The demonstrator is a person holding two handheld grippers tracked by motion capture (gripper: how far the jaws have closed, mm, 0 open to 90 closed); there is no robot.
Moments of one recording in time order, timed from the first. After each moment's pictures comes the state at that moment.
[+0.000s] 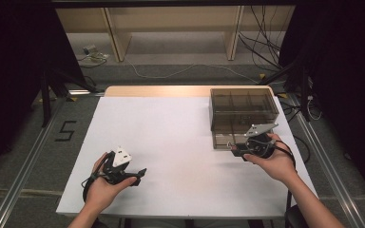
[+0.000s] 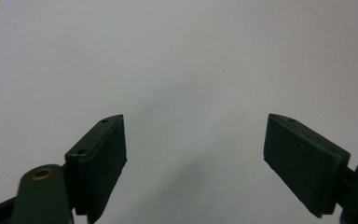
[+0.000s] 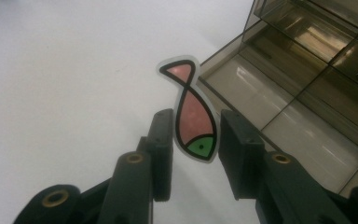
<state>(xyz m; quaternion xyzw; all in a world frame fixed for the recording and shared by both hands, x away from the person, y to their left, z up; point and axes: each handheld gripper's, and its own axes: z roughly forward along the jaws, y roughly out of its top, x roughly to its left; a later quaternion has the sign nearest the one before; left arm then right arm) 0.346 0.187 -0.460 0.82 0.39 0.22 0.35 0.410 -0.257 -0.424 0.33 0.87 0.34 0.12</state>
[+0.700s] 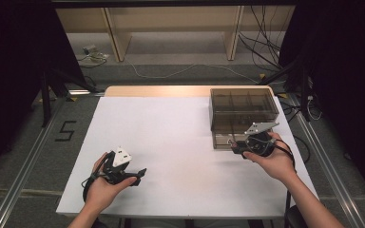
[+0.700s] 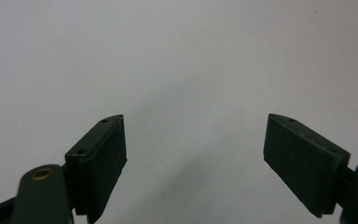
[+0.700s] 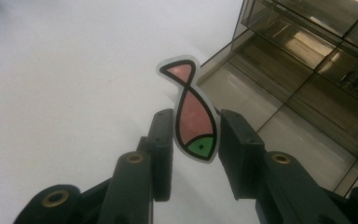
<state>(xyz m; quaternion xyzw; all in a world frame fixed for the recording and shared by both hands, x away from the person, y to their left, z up) 0.346 0.188 -0.460 0.82 0.39 0.22 0.35 0.413 -0.256 -0.422 0.34 0.86 0.35 0.13</state>
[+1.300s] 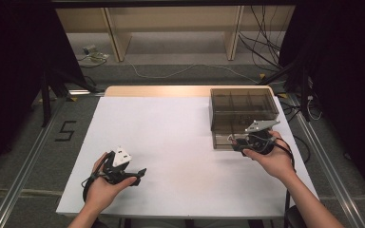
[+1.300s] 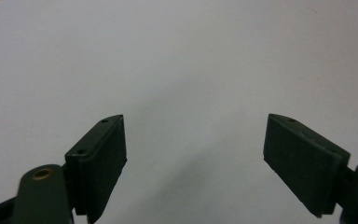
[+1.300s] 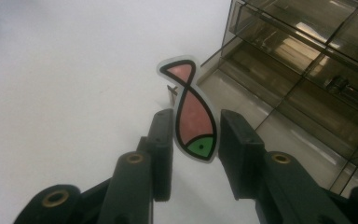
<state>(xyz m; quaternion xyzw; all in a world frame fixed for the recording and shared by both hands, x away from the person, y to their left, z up) 0.346 0.188 -0.460 0.82 0.39 0.22 0.35 0.418 -0.257 -0.420 0.35 0.85 0.36 0.14</state>
